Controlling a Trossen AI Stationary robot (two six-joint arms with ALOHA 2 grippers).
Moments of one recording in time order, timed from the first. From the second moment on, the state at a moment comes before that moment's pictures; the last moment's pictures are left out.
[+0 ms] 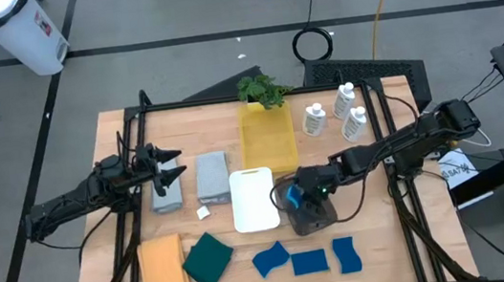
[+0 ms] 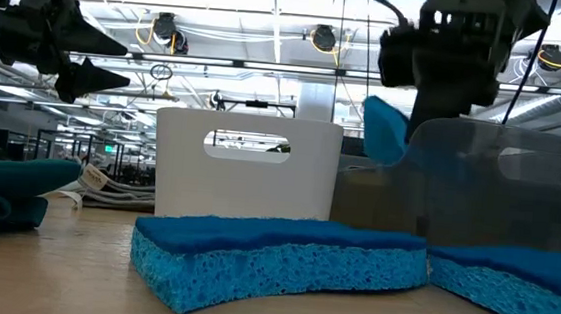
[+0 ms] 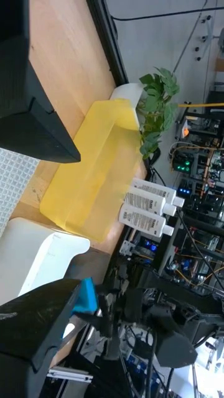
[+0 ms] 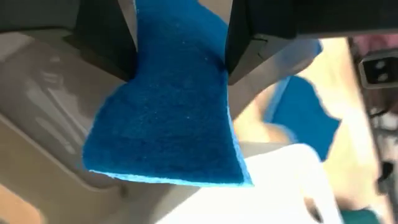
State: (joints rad) left arm 0.29 0.01 0.10 -0.16 0.03 -0.32; right arm 0.19 1.46 0.85 -0.32 -0.12 0.74
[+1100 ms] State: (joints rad) left arm 0.29 0.01 0.10 -0.16 0.03 -0.32; right arm 0.21 1.51 0.85 -0.06 -0.08 0.48
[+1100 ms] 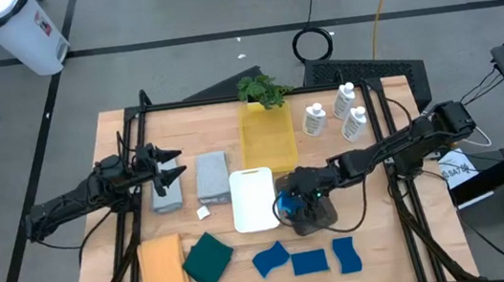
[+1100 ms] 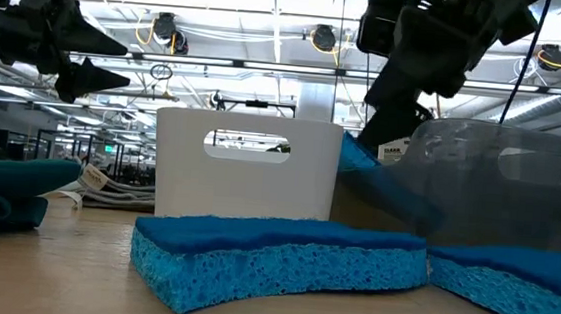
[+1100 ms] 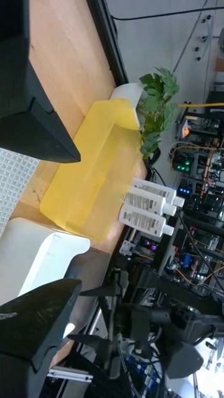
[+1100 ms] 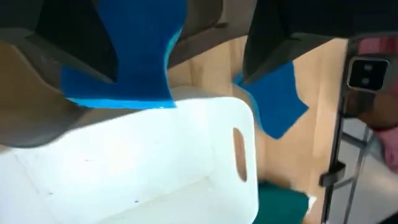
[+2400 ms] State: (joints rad) left arm 0.29 0.01 0.10 -0.16 0.03 -0.32; right arm 0.18 1.61 0.85 -0.13 0.16 0.38
